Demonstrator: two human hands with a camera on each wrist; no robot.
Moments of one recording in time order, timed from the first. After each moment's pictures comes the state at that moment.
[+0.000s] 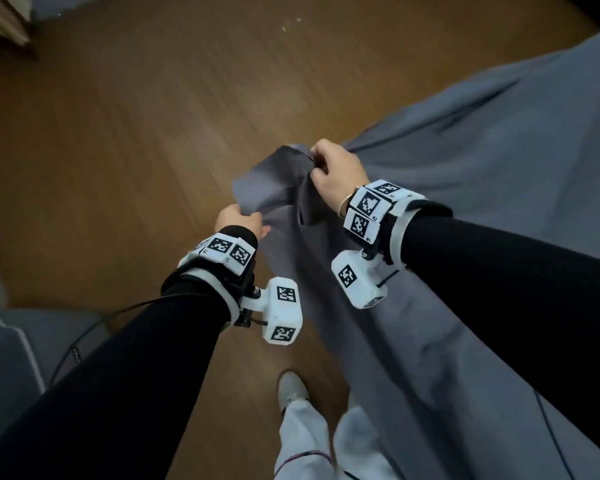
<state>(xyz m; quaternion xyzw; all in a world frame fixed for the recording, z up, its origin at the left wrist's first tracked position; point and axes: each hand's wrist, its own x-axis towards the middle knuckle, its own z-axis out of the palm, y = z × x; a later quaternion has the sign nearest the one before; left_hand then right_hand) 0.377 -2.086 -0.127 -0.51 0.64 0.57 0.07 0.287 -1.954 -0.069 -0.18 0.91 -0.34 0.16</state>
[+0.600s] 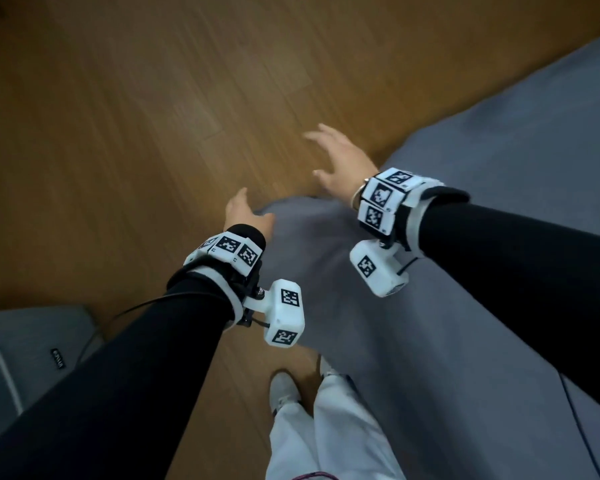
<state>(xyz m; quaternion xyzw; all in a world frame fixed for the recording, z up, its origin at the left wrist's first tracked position) 0.320 -2.072 -0.144 -0.45 0.76 0.44 0.16 0.203 -1.947 -0.133 -0.26 0.90 -0.25 0.25</state>
